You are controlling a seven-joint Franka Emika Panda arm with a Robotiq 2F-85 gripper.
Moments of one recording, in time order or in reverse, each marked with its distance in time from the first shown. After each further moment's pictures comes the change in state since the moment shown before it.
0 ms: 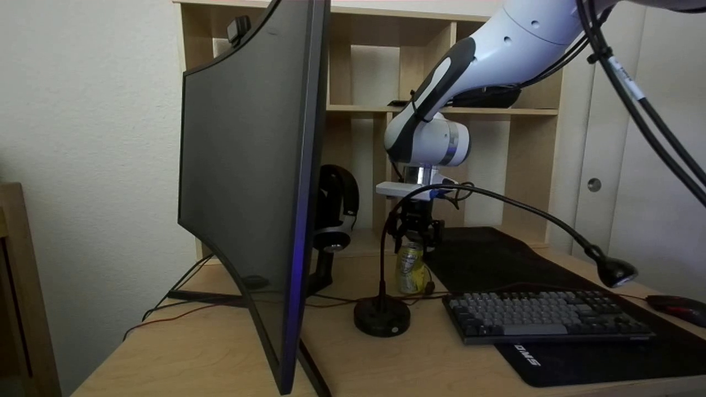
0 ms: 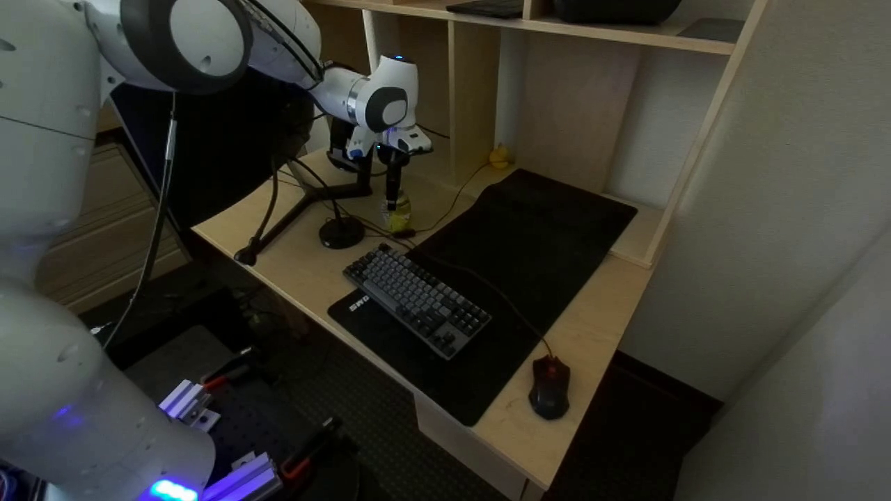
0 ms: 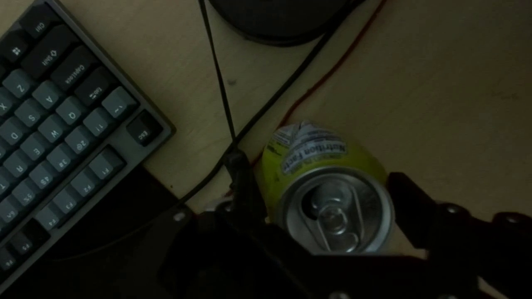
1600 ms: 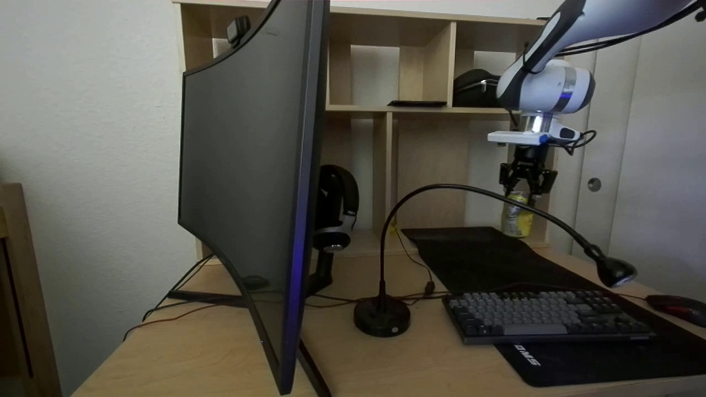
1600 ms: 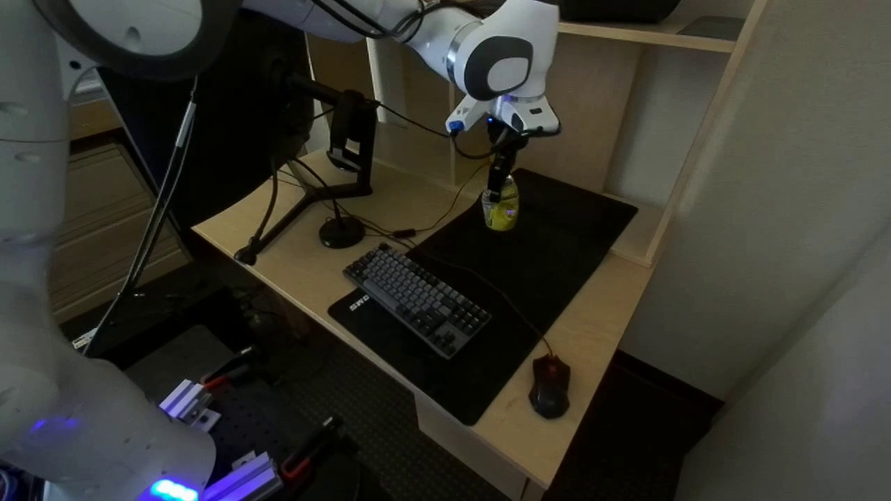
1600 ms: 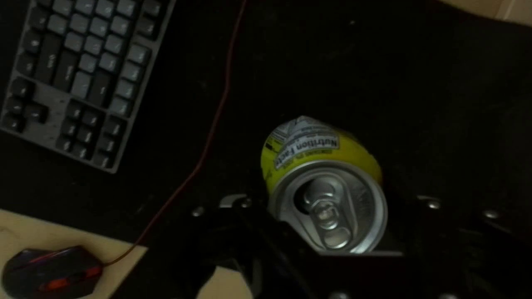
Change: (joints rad) arm -0.341 -0.140 -0.134 0.071 0.064 -0.145 -0.031
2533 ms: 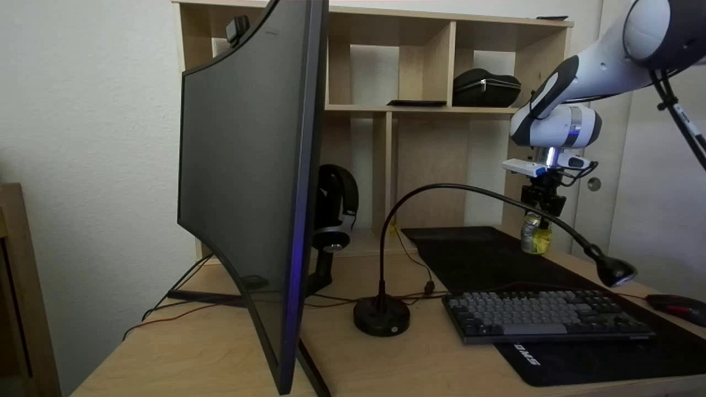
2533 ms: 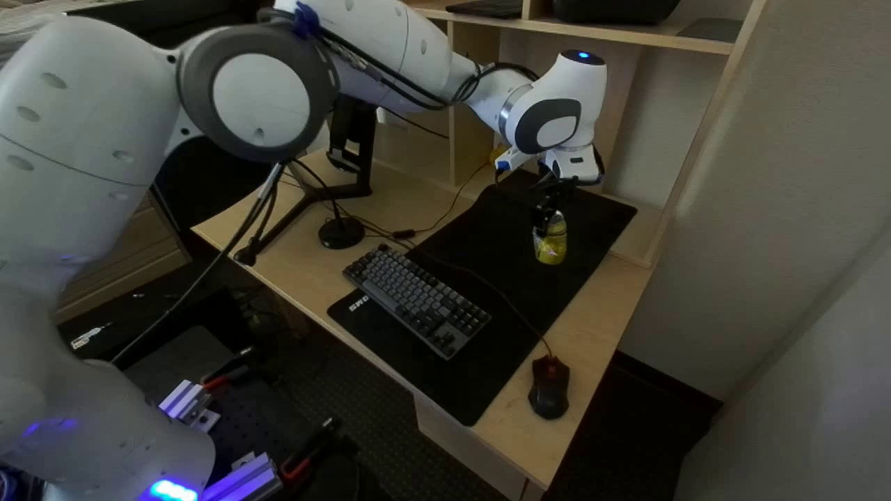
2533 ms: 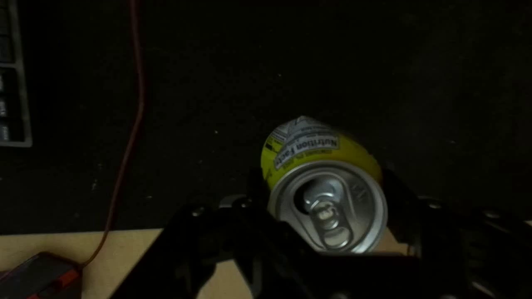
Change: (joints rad) arm -0.071 0.305 -0.053 0.296 0.022 0.077 0.247
